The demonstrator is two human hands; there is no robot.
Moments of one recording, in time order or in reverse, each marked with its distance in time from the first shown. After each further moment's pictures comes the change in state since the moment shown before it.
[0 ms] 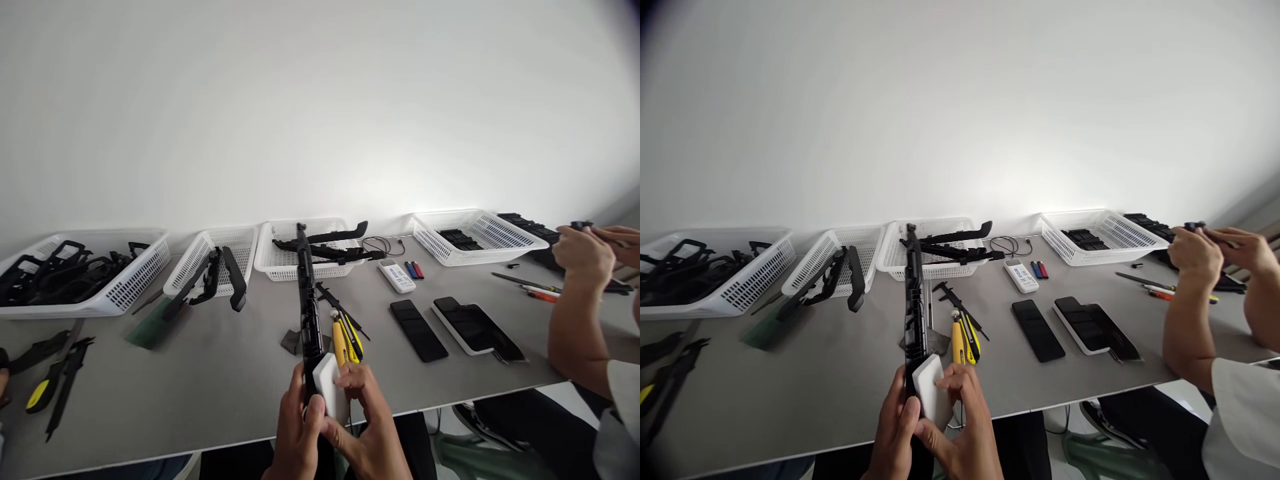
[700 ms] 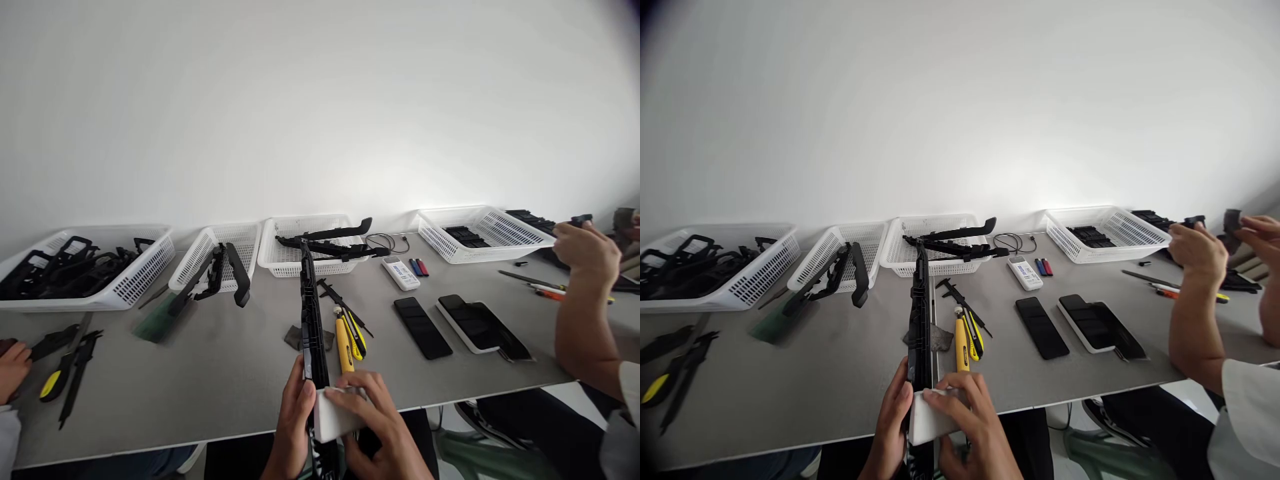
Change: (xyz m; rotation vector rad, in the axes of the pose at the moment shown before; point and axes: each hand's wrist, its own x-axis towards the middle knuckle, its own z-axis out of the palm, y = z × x) left_hand -0.001 -0.014 -0.012 -0.296 0.094 -0.283; right_hand 0.003 -0.012 -0.029 -0.224 -0.204 -0.225
